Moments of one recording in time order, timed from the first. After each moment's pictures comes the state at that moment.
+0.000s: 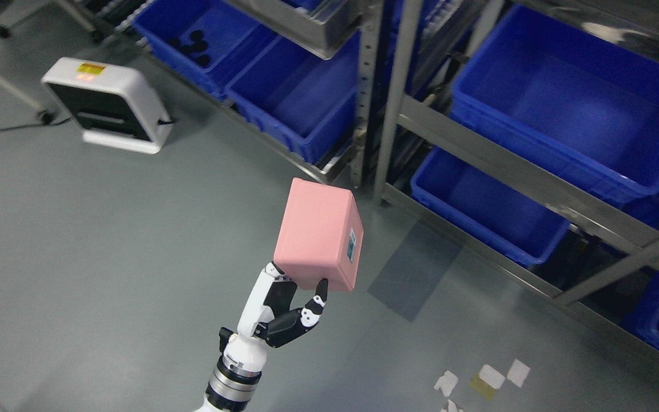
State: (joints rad) left arm 0.13 0.00 -0.30 -1.57 0.30 -0.69 -0.49; right arm 0.00 0.00 0.00 0.00 0.00 -0.06 -0.01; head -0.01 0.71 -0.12
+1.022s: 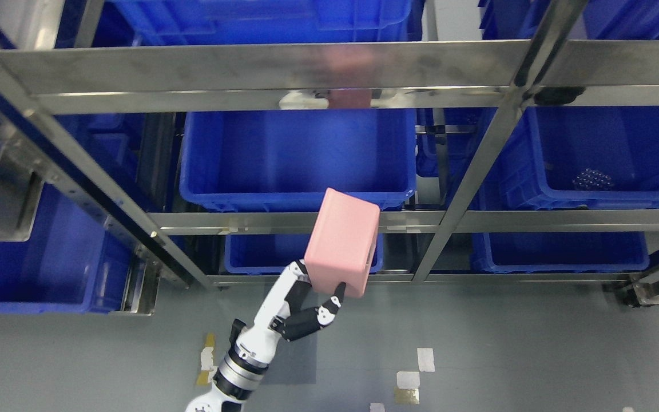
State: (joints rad) left arm 0.03 0.00 -0.26 -1.48 0.21 -0.60 -0.51; right arm 0.00 0.00 0.00 0.00 0.00 -0.06 -0.01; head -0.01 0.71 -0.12
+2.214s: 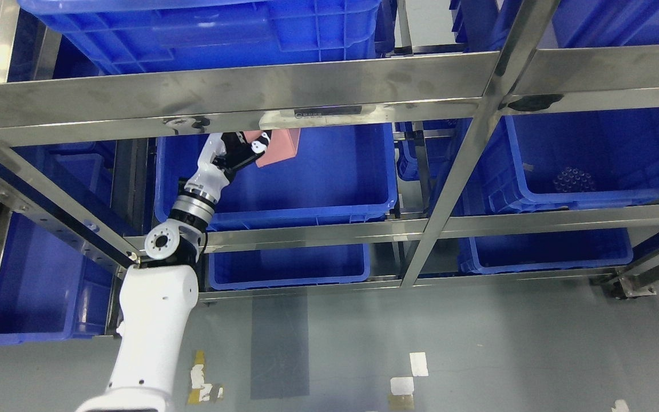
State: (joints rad) left arm -0.67 0.00 -0.04 -0.82 0.20 -0.30 -0.40; right arm 0.00 0.00 0.00 0.00 0.00 -0.07 -0.01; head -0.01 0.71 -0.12
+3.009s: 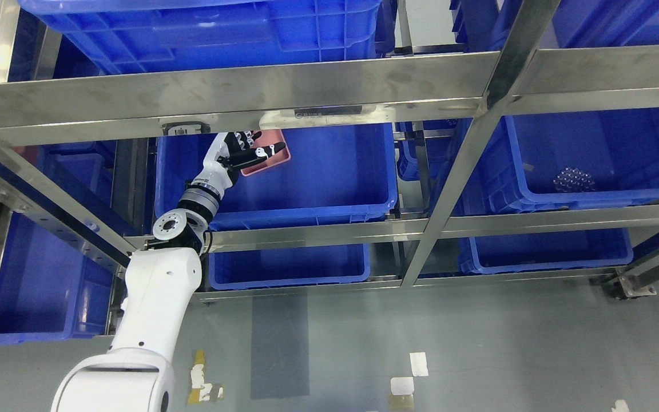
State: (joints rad) left arm -0.81 0.00 -0.09 -0.55 0.25 -0.21 -0.37; right arm 0.00 0.00 0.00 0.00 0.00 -0.07 -0.01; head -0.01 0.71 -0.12
